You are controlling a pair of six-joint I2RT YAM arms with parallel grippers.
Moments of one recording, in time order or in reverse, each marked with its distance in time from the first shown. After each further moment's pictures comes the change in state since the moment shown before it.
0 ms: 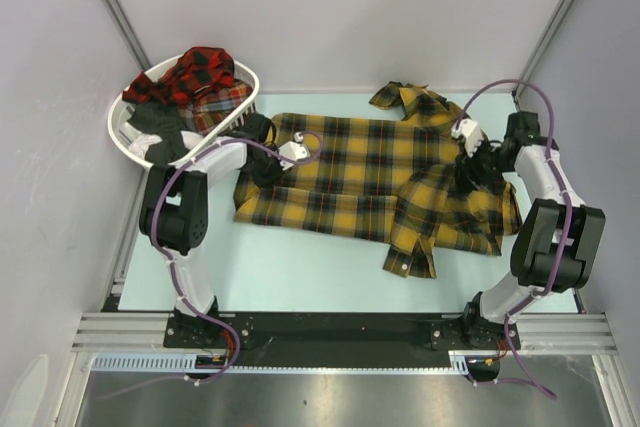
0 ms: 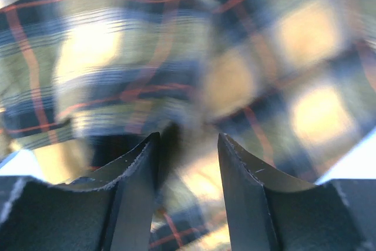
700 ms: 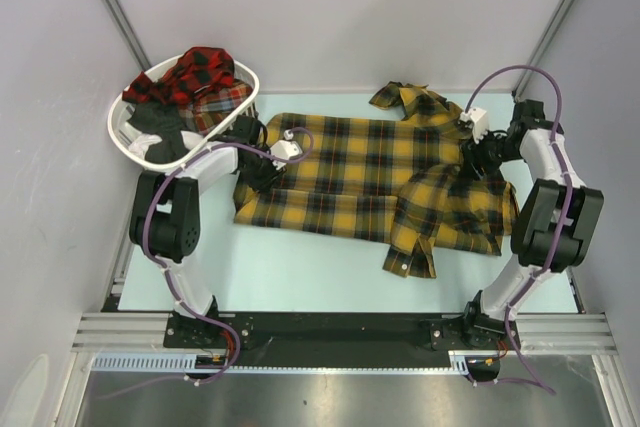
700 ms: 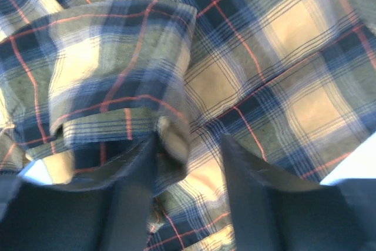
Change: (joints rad) left arm 0.044 -0.077 -0.082 0.044 0.026 -0.106; right arm -0.042 0.132 0.204 -0.103 -0.037 0.105
